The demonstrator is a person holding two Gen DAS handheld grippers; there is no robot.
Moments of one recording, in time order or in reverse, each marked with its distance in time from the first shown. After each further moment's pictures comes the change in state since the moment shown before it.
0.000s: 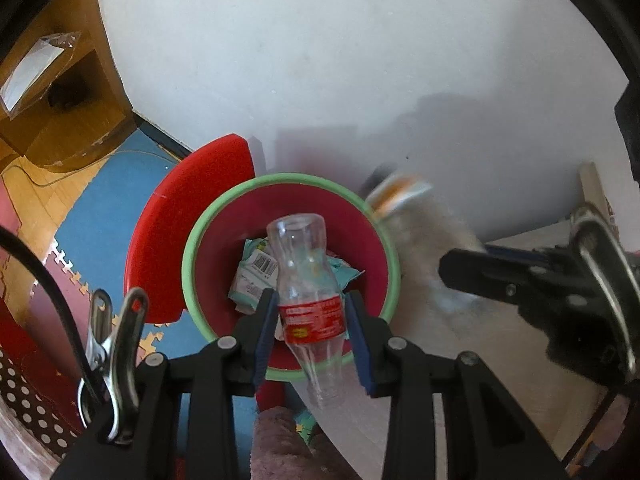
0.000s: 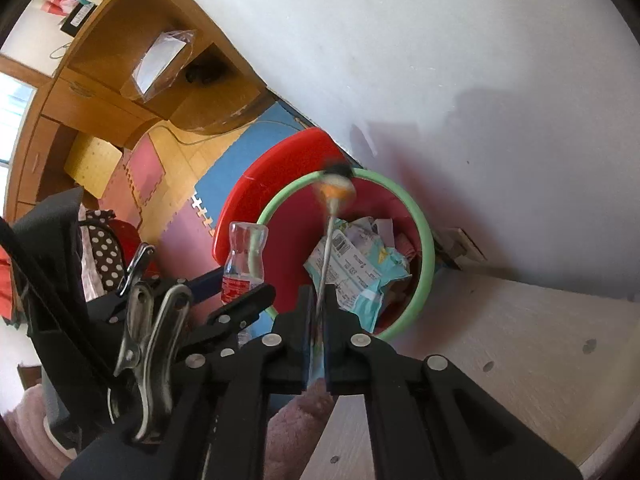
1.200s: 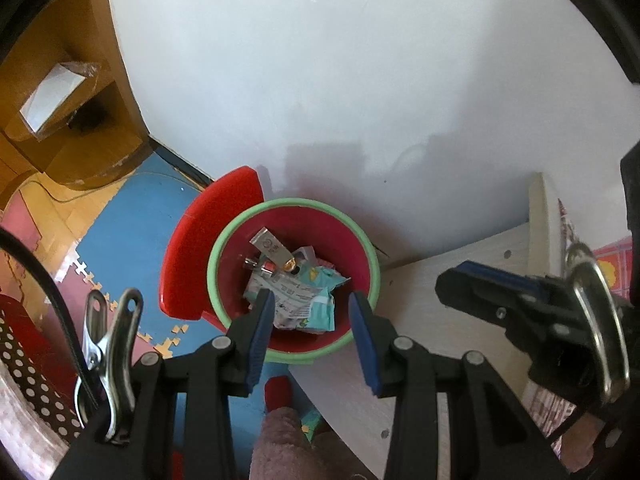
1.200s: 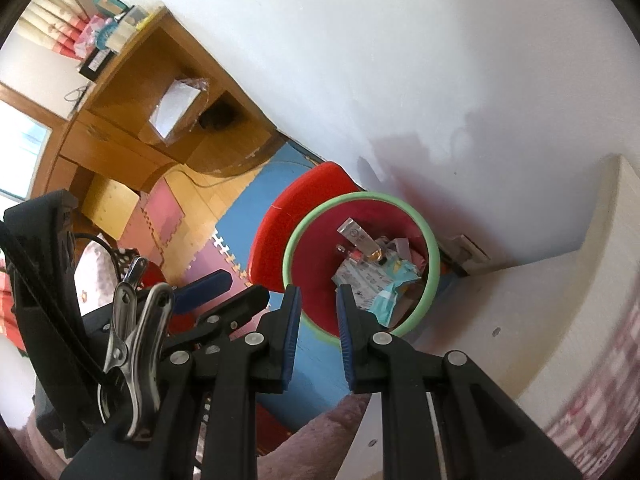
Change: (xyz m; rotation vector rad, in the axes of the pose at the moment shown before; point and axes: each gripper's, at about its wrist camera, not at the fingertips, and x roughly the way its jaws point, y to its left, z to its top) left arm -0.088 -0.020 -0.001 0.020 -0.070 0.033; right arm -0.066 0.013 -0.036 0.084 -0.157 0.058
